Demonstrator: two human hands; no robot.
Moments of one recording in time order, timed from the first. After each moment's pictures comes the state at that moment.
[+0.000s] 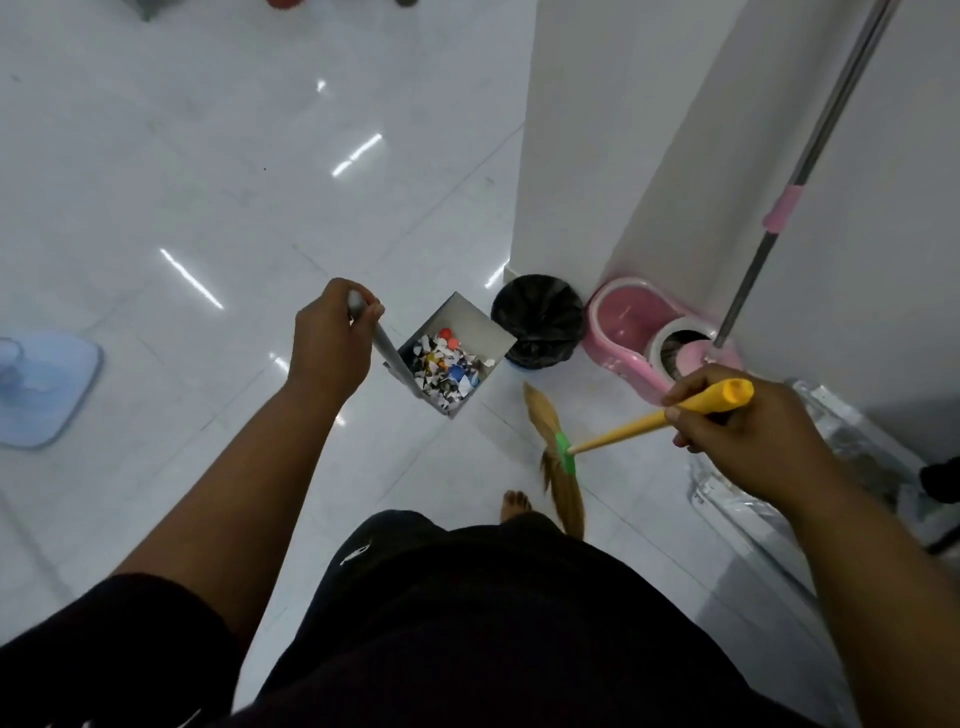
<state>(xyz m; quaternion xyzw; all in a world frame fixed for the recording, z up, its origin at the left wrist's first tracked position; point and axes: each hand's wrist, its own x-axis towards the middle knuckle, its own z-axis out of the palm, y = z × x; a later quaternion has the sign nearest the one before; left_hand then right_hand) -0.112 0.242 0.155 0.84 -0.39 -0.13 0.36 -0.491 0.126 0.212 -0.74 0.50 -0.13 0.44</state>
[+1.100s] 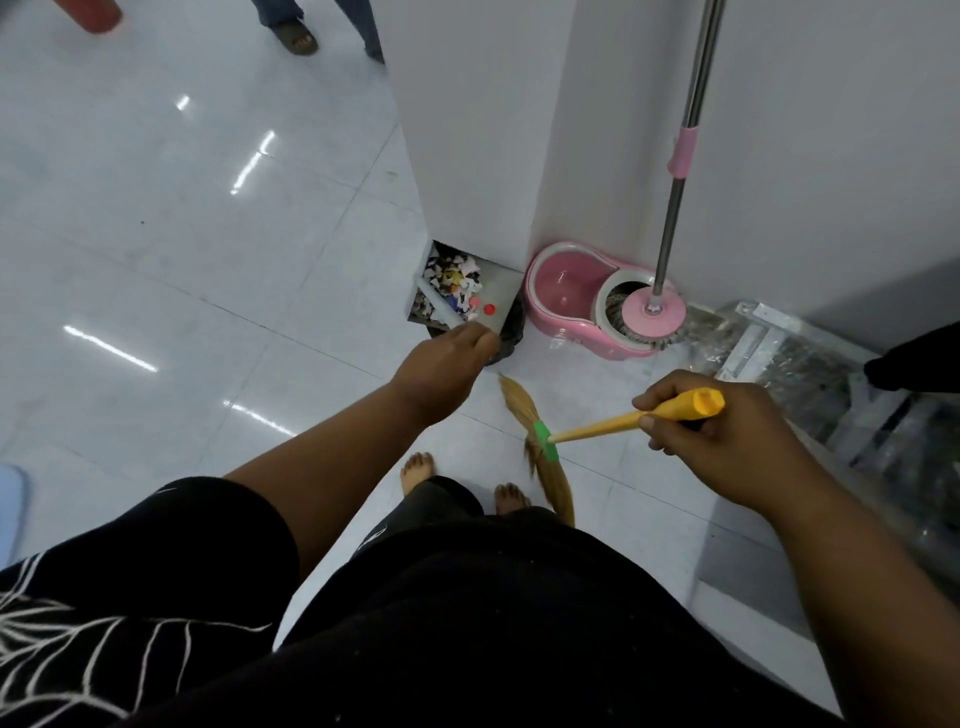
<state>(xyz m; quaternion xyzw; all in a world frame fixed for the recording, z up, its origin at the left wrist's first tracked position) -0.209 0.097 0.092 0.55 -0.82 -0.10 0.07 -0.512 0.109 0.203 -0.70 0.55 -0.13 0.43</state>
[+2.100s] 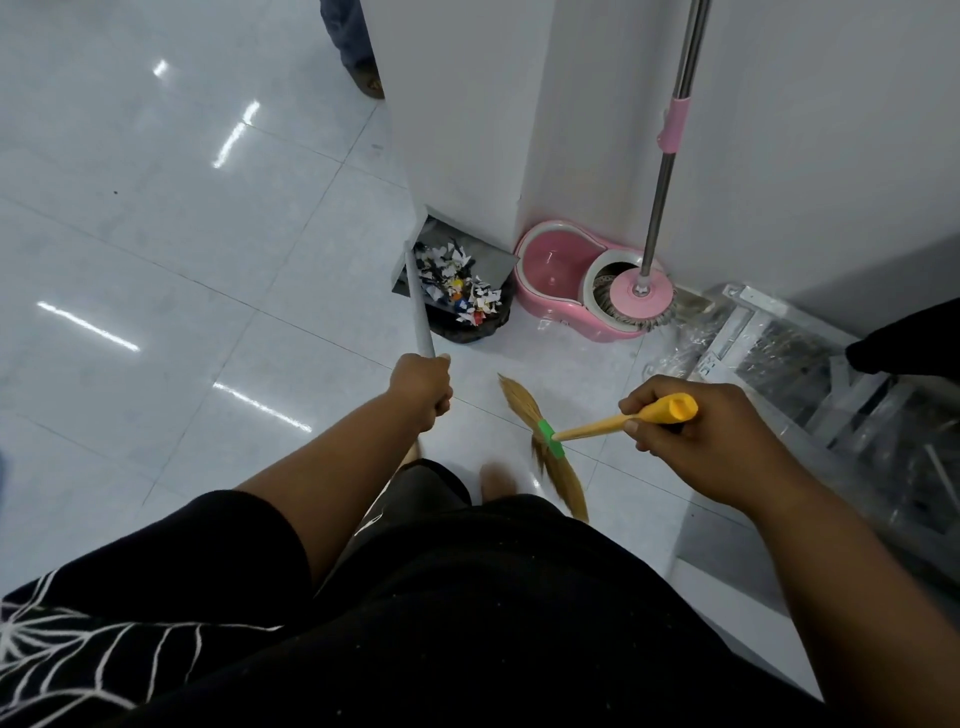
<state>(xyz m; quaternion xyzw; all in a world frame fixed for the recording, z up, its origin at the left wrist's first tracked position) -0.241 0.118 0.053 0.81 -0.08 -0.55 0.20 -0.533 0.122 0.182 -0.71 0.54 -0.09 0.43</state>
